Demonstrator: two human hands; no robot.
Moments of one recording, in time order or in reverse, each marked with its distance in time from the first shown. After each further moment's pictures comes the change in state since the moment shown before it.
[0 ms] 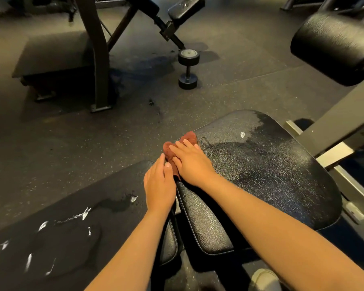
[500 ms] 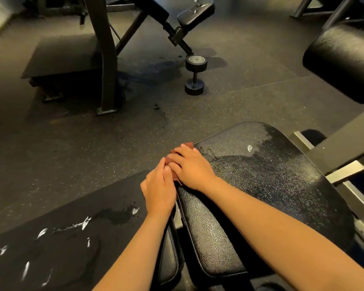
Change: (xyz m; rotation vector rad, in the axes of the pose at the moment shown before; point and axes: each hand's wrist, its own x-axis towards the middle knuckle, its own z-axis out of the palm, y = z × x) left_hand 0.030 -0.001 0.003 0.079 0.057 -0.037; right_hand 0.036 0.009 0.011 0.001 0.040 -0.126
